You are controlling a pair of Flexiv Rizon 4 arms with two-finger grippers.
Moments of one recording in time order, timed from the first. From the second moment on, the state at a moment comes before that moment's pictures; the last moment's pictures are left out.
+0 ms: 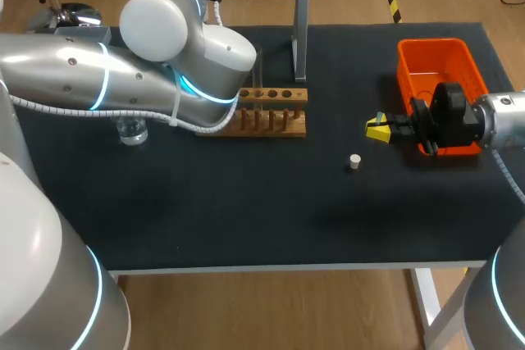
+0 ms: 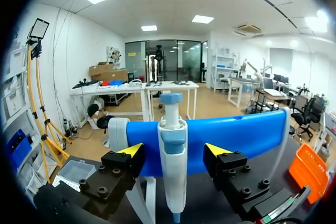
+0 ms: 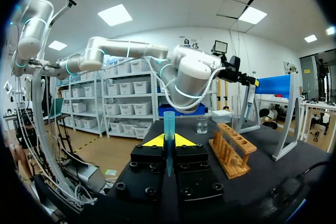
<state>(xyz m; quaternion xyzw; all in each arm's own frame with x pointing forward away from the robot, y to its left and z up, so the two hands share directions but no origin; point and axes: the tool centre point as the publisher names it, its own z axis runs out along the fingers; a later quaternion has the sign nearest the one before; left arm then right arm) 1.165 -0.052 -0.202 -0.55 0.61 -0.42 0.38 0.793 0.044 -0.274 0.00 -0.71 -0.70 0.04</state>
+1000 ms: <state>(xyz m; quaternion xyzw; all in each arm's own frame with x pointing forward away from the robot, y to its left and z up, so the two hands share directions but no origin) 1.168 -0.052 -0.209 -0.56 0.61 -0.42 0.38 0.793 0.044 -0.274 0.00 -0.71 -0.70 0.04</state>
